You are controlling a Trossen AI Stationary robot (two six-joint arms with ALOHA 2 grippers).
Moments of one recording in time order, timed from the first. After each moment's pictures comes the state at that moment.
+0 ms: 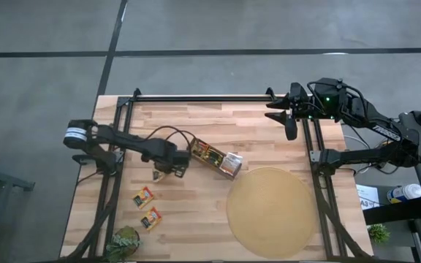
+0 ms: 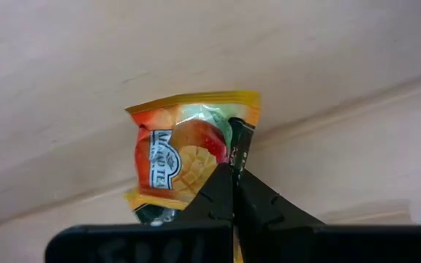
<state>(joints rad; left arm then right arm) -0.02 1.57 0.91 -0.89 -0.07 -1.22 -0.35 0.94 1.22 -0.64 -0.13 0.11</state>
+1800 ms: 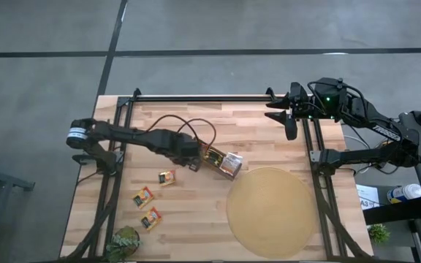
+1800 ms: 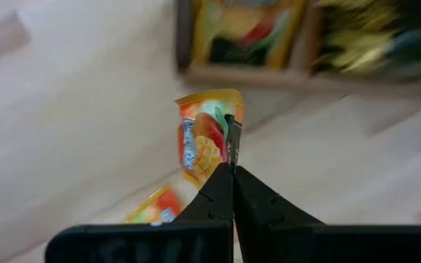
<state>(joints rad) -0.02 1.60 1.23 -0.97 -0.15 -1.10 -0.35 0.94 1.22 -0.64 -0.13 0.10</state>
